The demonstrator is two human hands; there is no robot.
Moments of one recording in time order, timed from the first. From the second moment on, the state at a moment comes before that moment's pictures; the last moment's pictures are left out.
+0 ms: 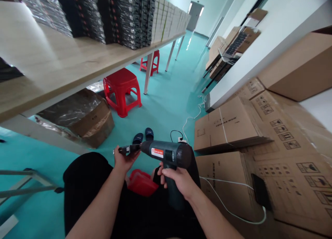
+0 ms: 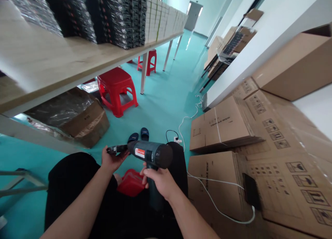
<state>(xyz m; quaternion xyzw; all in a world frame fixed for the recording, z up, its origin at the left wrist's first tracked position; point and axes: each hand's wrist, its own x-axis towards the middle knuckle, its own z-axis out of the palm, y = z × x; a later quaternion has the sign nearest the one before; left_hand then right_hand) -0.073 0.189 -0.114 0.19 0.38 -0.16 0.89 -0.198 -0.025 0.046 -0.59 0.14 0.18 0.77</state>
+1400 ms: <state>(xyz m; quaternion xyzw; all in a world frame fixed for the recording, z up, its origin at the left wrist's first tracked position) -0.067 0.194 -0.109 0.28 0.37 -0.09 0.88 -0.232 -0.072 0.046 -0.59 0.17 0.24 0.75</state>
